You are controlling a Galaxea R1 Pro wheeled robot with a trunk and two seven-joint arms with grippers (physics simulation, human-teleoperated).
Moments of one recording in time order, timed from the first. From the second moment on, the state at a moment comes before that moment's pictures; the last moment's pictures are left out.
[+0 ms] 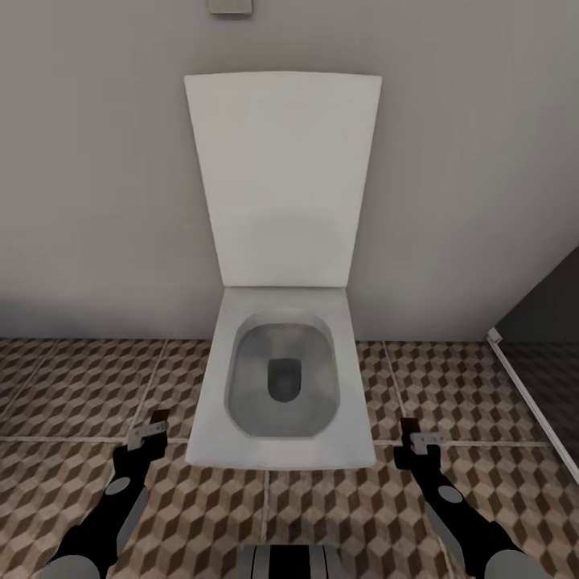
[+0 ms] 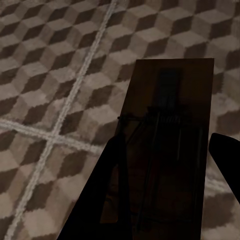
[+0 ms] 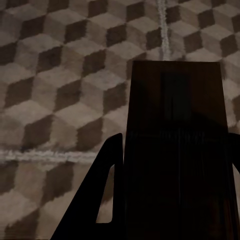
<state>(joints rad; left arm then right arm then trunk) -0.49 0.09 0.16 -0.64 0.03 -0.14 0.16 -0.53 -0.17 0.24 -0.49 -0.22 -0.24 -0.06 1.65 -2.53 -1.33</state>
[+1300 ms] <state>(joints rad) -0.49 0.09 0.16 -0.64 0.03 -0.21 0.16 -0.53 -0.18 0.15 -0.49 -0.22 -0.31 -0.04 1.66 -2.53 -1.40</state>
